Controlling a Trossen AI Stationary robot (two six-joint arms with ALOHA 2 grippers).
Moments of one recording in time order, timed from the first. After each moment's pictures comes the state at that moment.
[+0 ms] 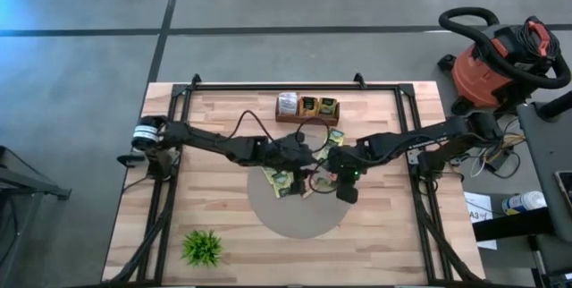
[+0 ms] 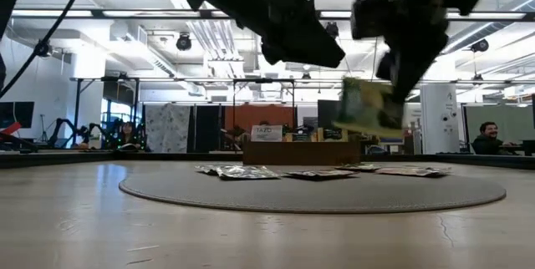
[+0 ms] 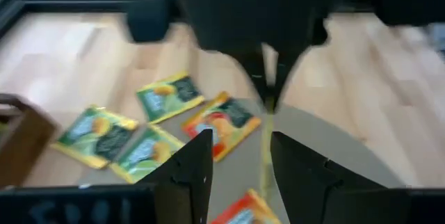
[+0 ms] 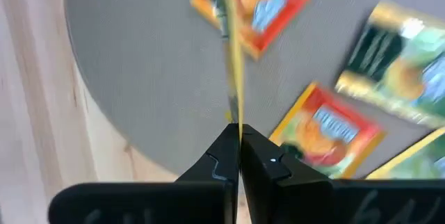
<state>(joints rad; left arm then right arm) -0.05 1.79 1.25 0.05 -0.04 -0.03 0.10 1.45 0.96 -0.68 -0.13 0.38</state>
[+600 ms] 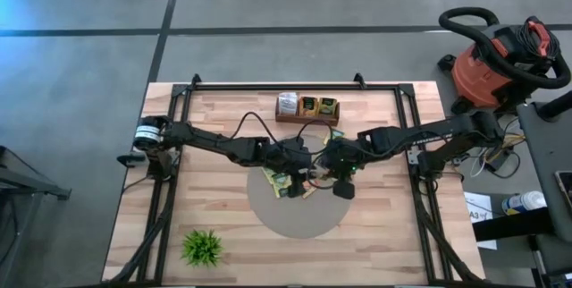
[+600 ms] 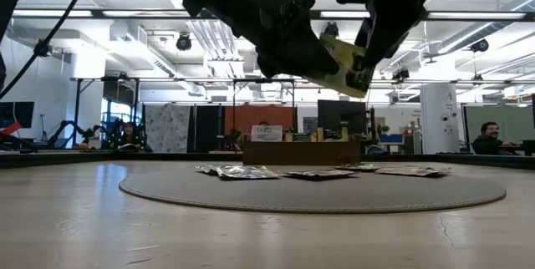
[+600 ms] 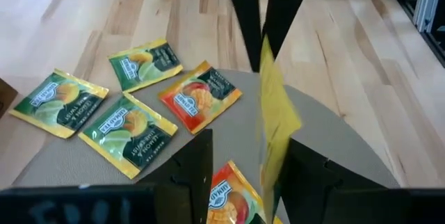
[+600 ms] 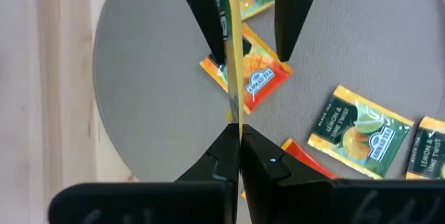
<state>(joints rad) -0.05 1.80 1.24 0.00 0.03 -0.09 0.10 1.44 1.10 -0.72 -0.07 0.28</state>
